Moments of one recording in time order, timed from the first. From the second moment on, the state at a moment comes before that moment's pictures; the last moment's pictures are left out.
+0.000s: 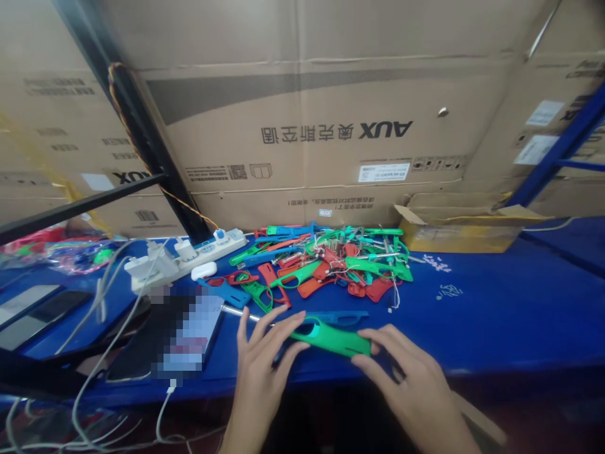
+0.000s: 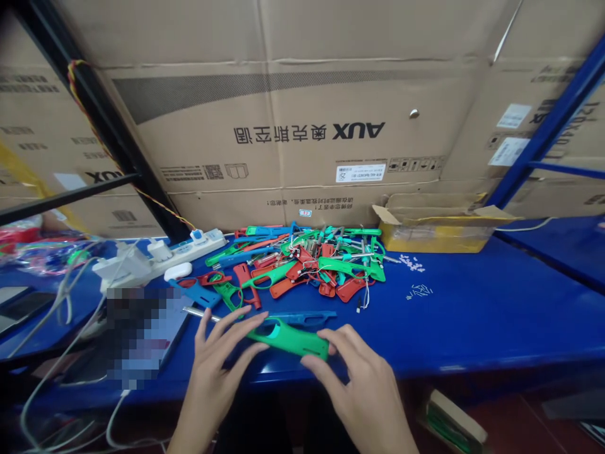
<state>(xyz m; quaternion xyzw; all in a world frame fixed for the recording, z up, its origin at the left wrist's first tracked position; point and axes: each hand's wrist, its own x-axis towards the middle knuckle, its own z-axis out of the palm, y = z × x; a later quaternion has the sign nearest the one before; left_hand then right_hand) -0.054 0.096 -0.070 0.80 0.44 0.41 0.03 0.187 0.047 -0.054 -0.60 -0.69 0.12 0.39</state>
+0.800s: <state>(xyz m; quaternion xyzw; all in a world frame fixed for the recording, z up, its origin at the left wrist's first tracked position) 0.010 0.084 -0.040 0.20 0.33 0.64 0.67 0.134 0.036 -0.069 -0.58 -0.59 0.47 0.30</state>
